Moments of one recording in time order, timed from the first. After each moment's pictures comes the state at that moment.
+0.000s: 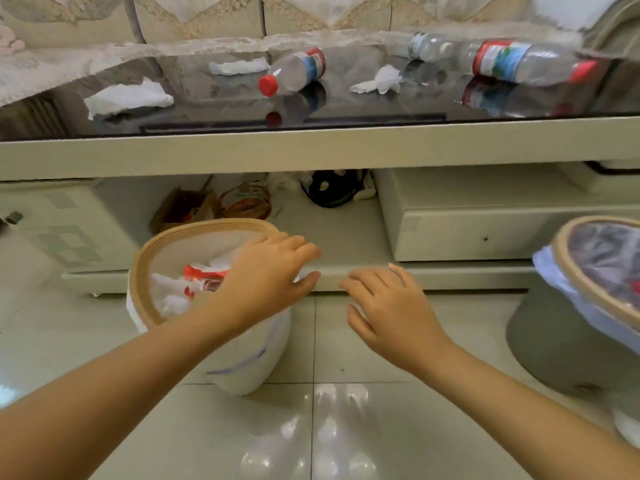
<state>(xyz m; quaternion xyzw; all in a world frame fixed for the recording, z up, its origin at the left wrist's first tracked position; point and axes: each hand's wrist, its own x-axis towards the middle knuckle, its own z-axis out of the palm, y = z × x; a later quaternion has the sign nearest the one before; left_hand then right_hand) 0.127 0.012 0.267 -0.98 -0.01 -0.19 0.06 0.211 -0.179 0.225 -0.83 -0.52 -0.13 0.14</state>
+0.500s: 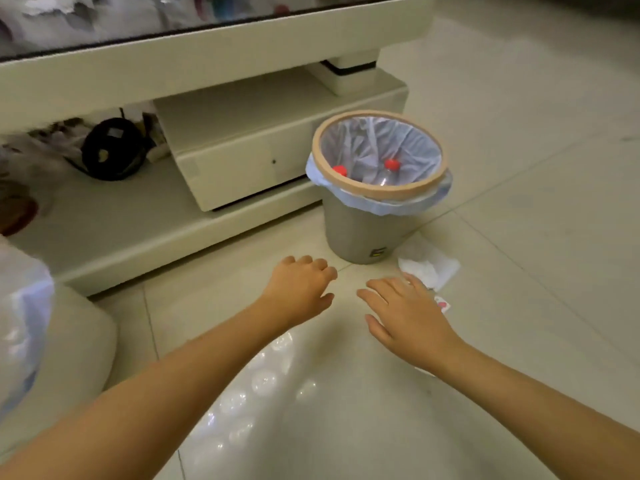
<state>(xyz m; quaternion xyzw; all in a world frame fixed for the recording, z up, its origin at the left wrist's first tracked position) 0.226 -0.276 0.153 -0.97 0.25 0.02 0.02 0.187 -0.479 0.143 -0.96 -0.27 -0.03 0.01</state>
